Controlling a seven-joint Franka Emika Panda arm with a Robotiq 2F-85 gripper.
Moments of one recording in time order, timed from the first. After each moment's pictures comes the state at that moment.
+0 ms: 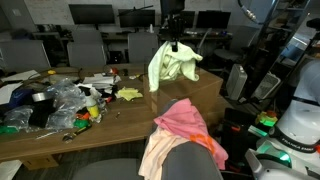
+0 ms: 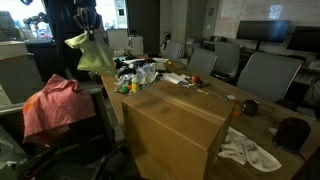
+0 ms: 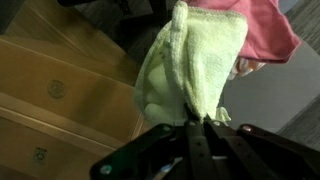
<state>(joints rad) 0.06 -0.14 0.08 -1.92 -0.04 1.62 0.29</state>
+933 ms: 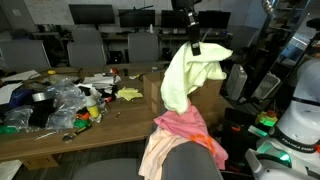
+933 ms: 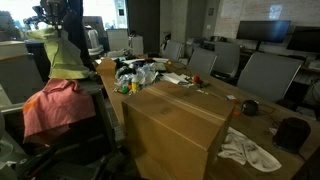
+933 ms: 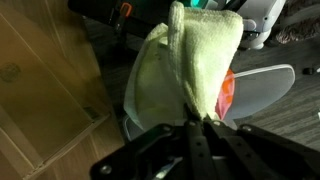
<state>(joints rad) 0.15 -0.20 0.13 -1.92 0.02 1.37 -0.13</state>
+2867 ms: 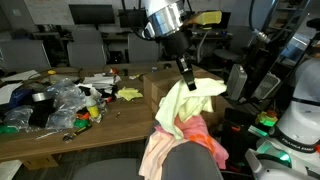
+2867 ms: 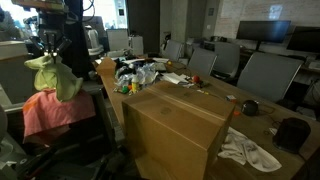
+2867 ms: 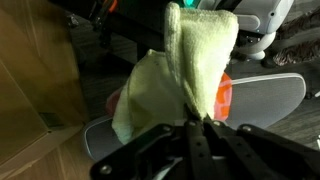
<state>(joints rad) 0.20 -0.10 0.18 -2.06 0.05 1.52 -0.10</state>
